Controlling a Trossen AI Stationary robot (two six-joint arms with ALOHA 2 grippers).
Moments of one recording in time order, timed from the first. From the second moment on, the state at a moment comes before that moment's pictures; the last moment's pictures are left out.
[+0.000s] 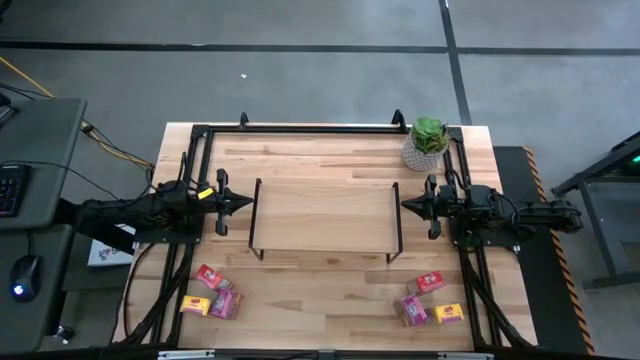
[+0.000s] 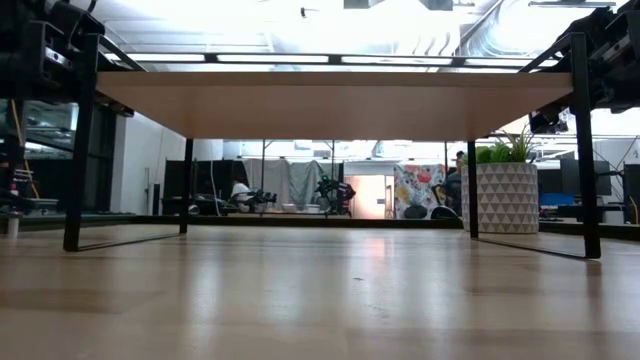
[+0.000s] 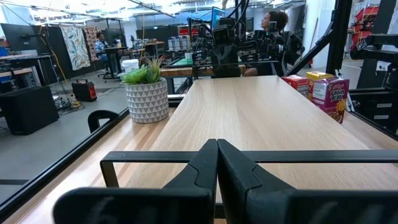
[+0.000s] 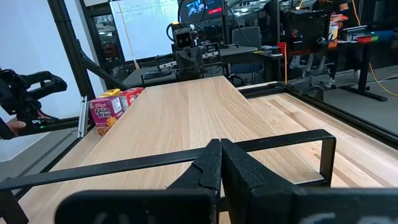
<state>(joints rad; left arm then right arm) 0.07 0.00 0.01 0.01 -0.03 0.09 -0.01 0.01 0.01 0.03 0.05 0.13</state>
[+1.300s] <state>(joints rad) 0.07 0.00 0.01 0.01 -0.03 0.09 -0.01 0.10 0.02 0.82 -0.20 0.12</state>
